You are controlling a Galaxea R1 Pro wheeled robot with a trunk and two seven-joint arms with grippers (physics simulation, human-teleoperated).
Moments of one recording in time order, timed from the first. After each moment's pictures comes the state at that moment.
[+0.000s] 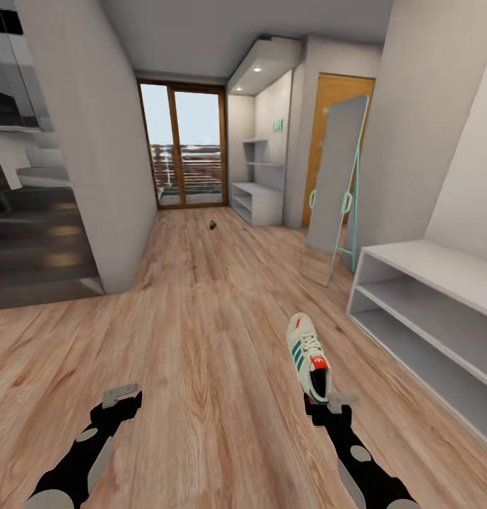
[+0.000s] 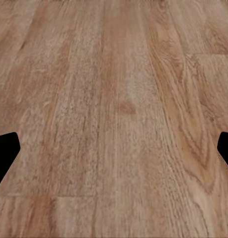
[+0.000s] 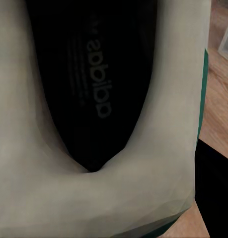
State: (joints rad) left arm -0.51 0.09 0.25 -0.54 0.00 -0.06 0.00; right arm -0.50 0.00 0.00 -0.42 0.00 -0.36 0.00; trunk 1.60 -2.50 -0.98
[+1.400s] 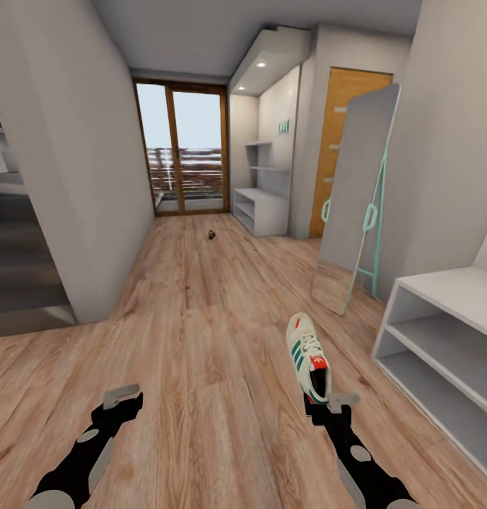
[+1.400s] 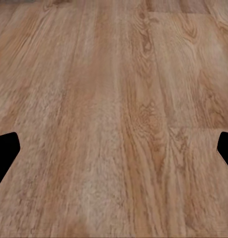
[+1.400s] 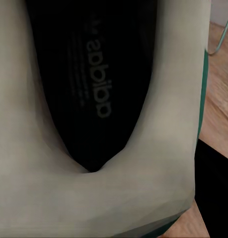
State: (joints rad) left arm -0.51 0.09 0.25 -0.53 0.00 -0.06 0.00; right arm -0.50 0.00 0.00 -0.42 0.00 -0.36 0.00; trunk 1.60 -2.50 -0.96
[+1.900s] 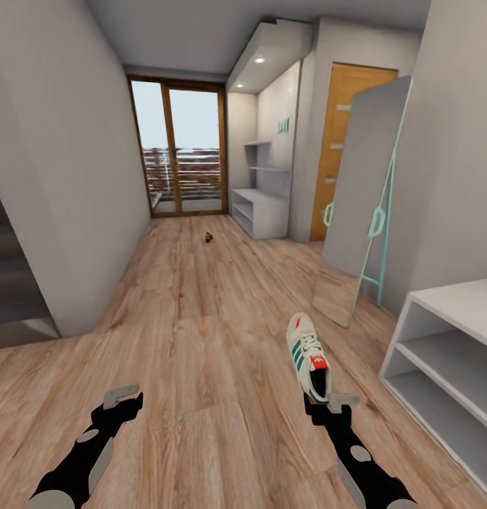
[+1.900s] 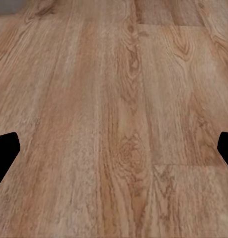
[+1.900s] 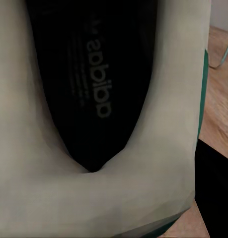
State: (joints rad) left arm -0.51 0.09 0.25 -0.53 0.00 -0.06 0.00; right arm -0.50 0.00 0.00 -0.42 0.00 -0.36 0.00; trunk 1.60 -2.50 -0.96
